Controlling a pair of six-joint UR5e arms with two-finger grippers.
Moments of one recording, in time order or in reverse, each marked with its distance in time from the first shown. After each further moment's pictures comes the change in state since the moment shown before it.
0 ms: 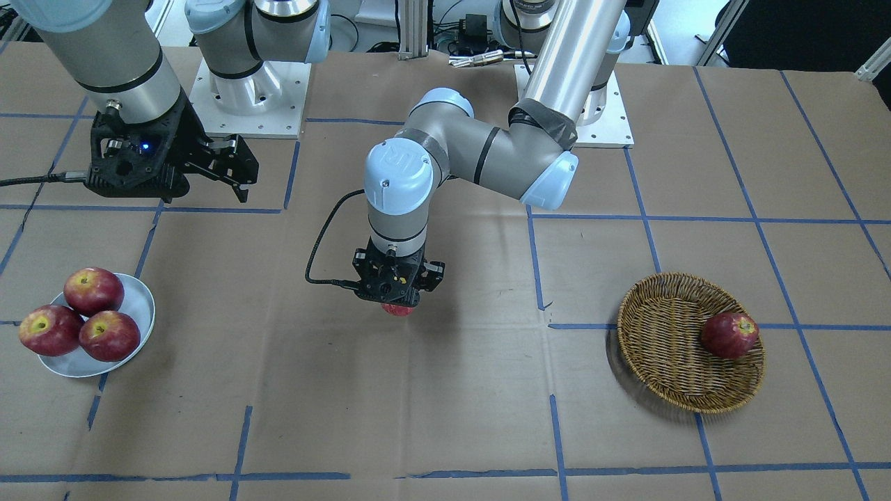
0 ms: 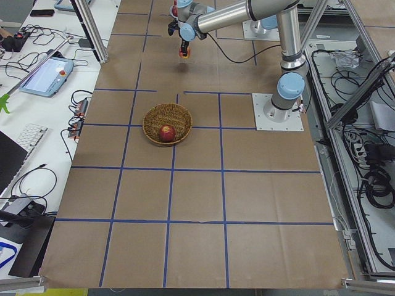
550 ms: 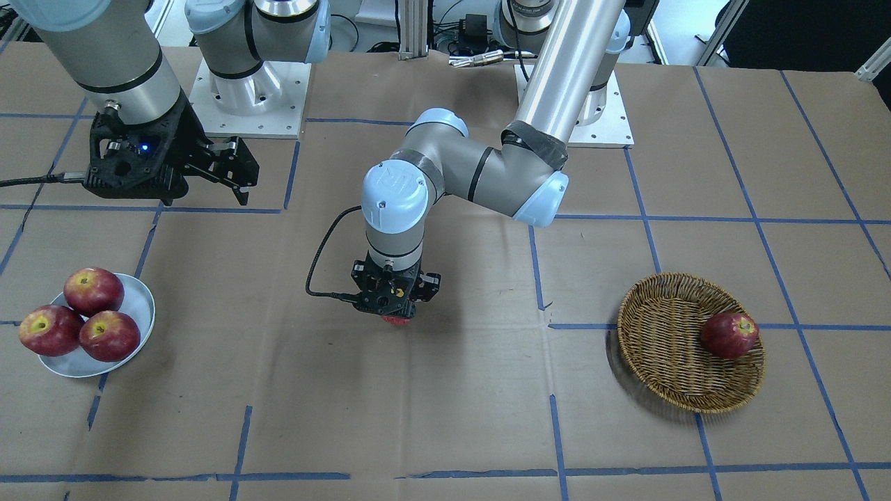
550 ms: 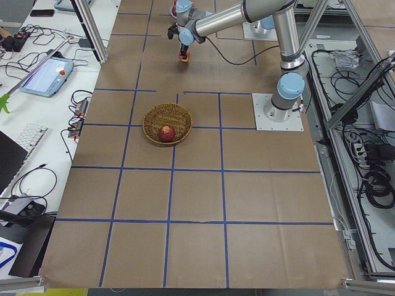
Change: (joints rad) left arm -0.001 -0.053 0.000 0.046 0.000 0.002; right arm 0.001 -0.002 0.002 -0.015 0.008 0.007
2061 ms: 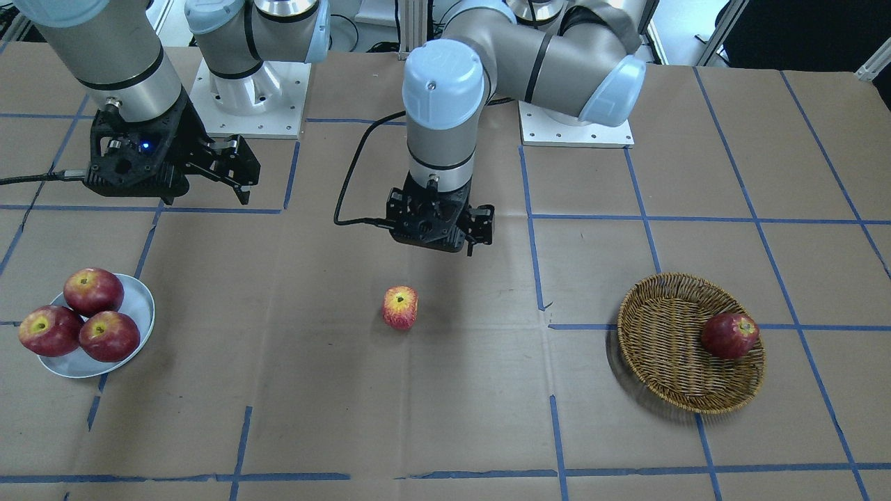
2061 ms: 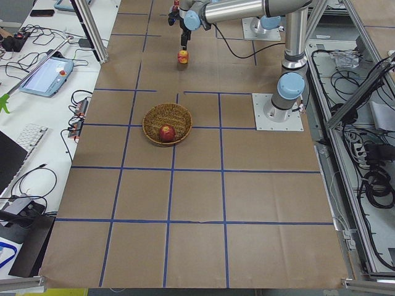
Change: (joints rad) left arm 0.083 0.322 0.000 -0.324 0.061 0.156; right arm 0.005 -0.002 -0.002 -0.001 0.000 0.007
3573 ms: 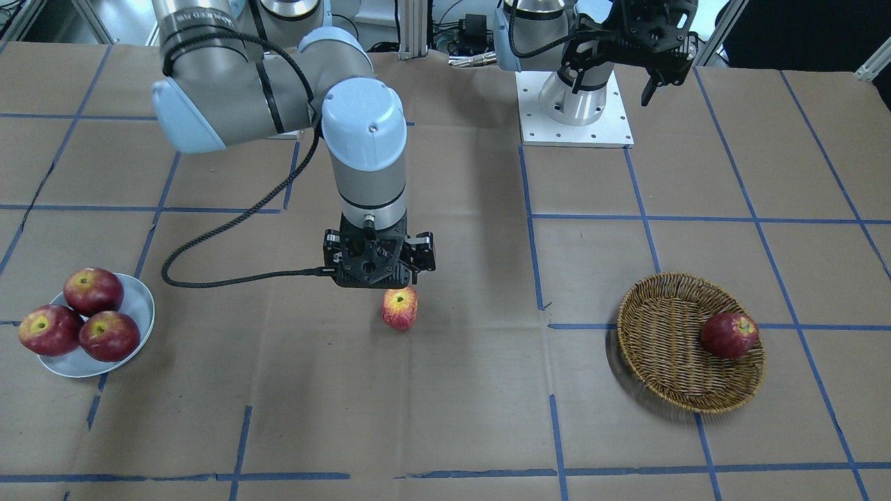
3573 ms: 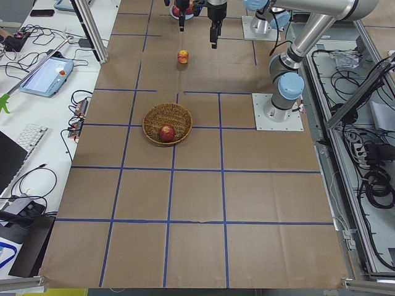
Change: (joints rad) left arm 0.395 0.485 -0.056 -0.498 0.004 0.373; right arm 0.381 0.359 -0.029 -0.399 -0.014 0.426
